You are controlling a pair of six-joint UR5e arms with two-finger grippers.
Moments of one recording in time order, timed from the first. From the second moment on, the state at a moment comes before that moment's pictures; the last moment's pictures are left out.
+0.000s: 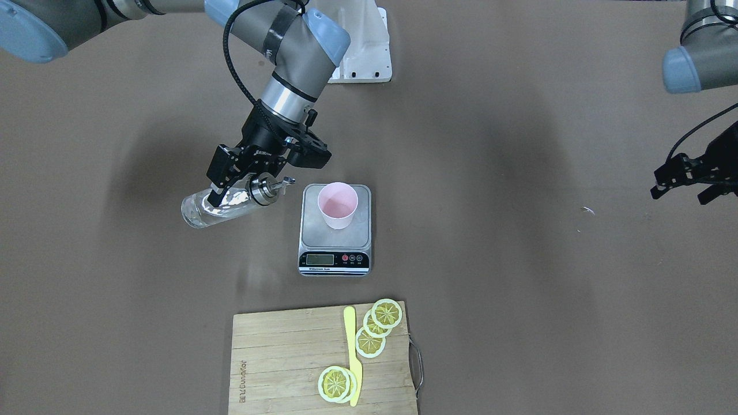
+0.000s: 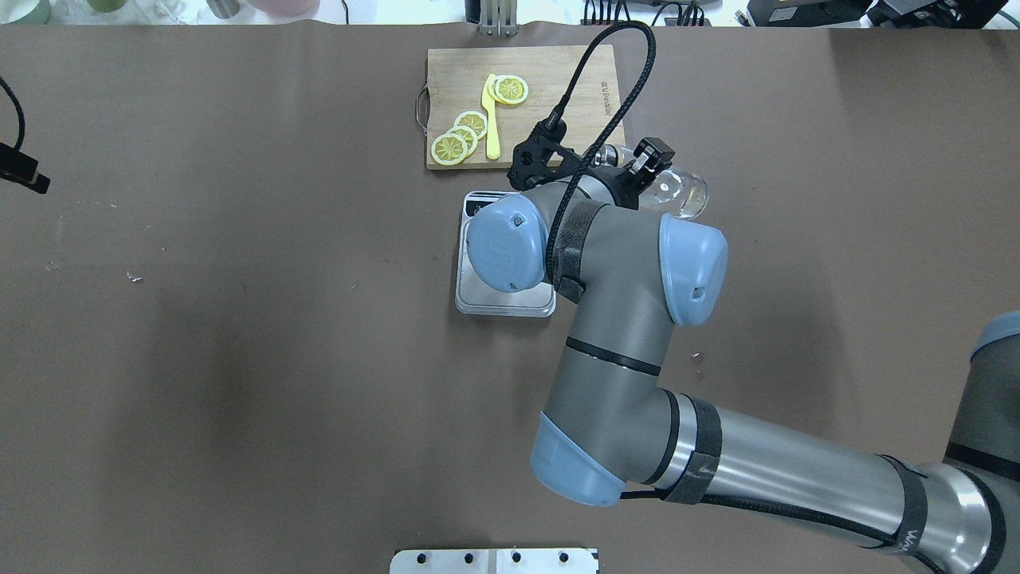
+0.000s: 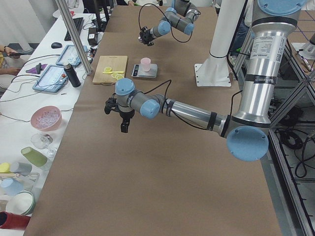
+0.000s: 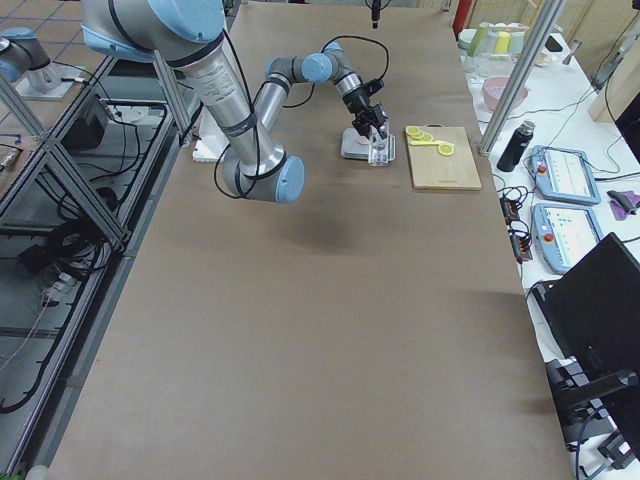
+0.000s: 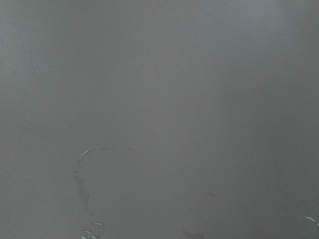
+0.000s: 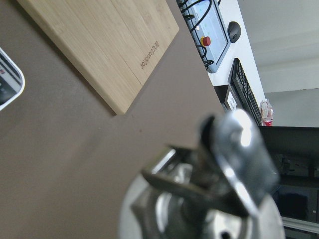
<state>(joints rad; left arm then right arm) -1.28 -1.68 -1.67 -1.84 -2.32 -0.40 0.47 -0.75 1.70 -2.22 1.06 0.52</state>
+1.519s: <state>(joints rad) -1.56 -1.66 -1.43 -1.91 -2.41 -0.17 0.42 -0.67 1.54 -2.34 0.94 0.53</state>
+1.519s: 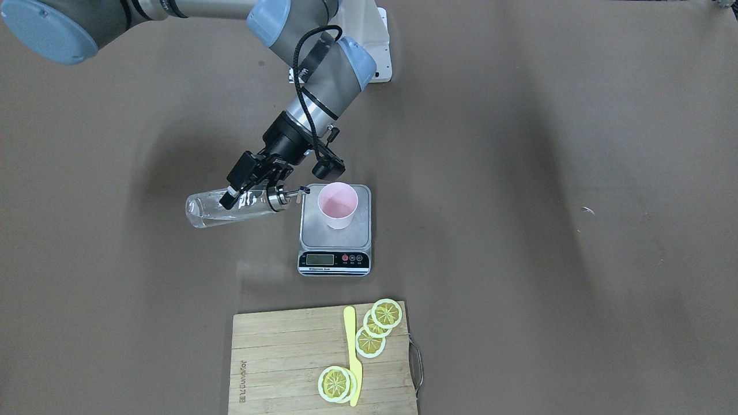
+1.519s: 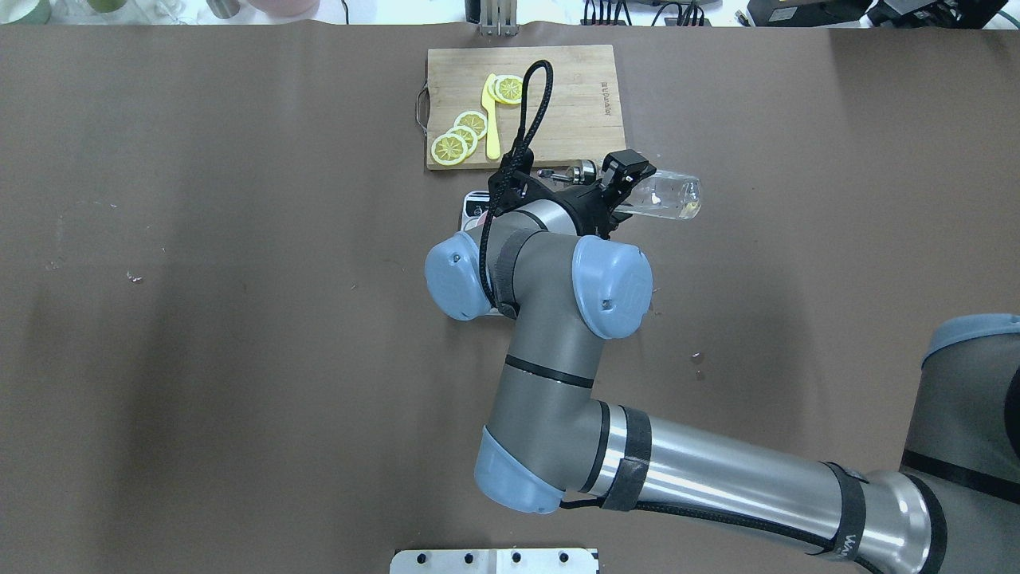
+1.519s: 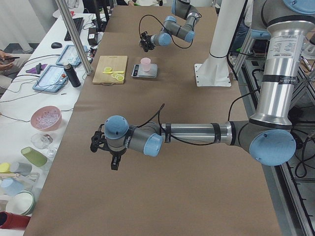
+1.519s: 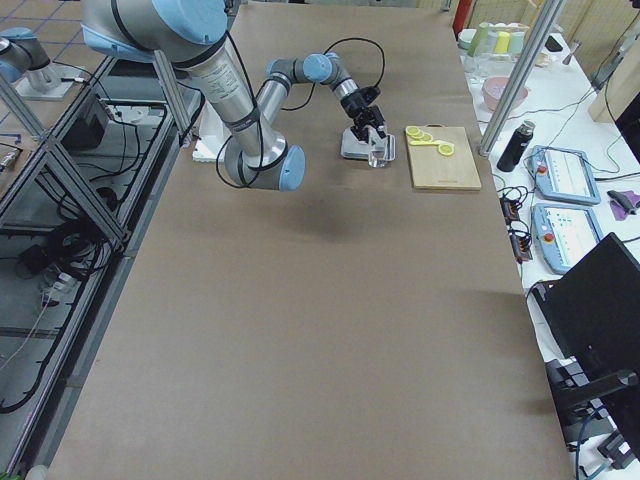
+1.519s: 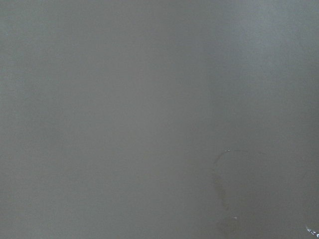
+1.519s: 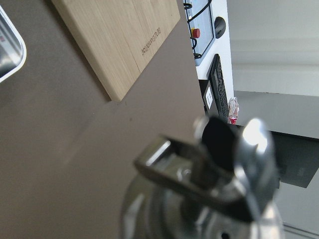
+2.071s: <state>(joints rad) -1.61 -1.66 -1.41 -1.91 -2.41 -0.15 0.39 -0.62 1.48 -2.39 0.90 0.53</state>
